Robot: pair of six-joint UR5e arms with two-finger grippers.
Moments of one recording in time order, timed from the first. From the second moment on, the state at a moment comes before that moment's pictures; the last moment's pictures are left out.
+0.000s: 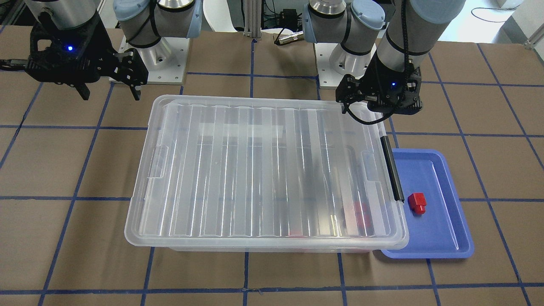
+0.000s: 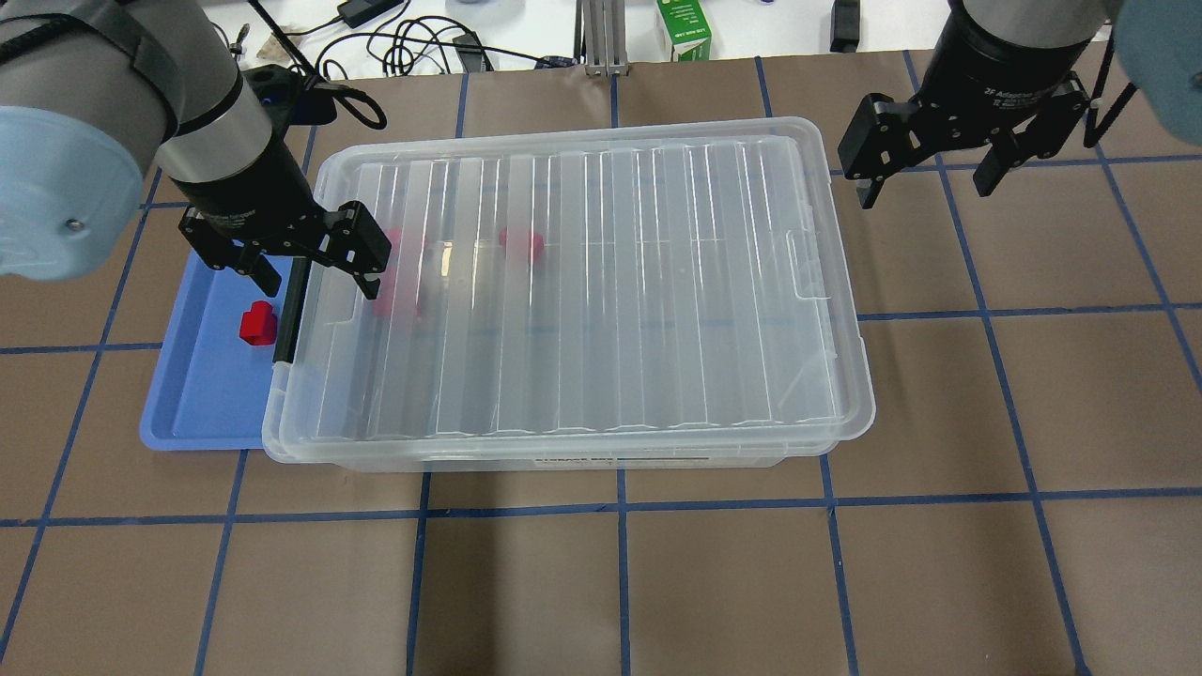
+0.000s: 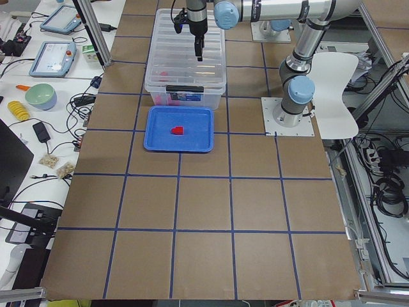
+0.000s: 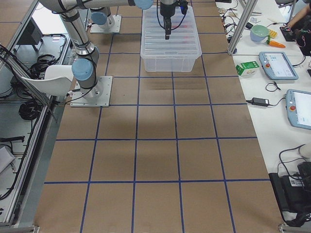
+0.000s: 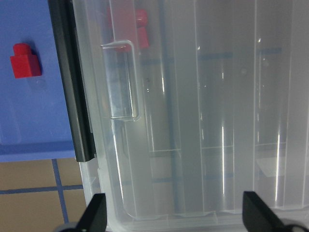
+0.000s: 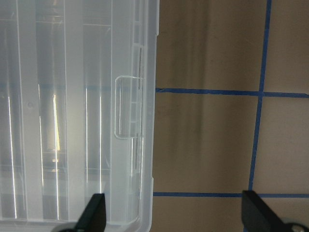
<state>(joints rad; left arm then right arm) -1.55 -1.55 -1.66 -1.58 1.58 0.09 1.56 -1.59 1.51 -1.51 -1.60 -0.06</state>
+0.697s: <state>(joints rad) -1.55 -1.56 -1.66 -1.58 1.58 0.09 1.56 -1.59 1.51 -1.51 -1.60 -0.06</state>
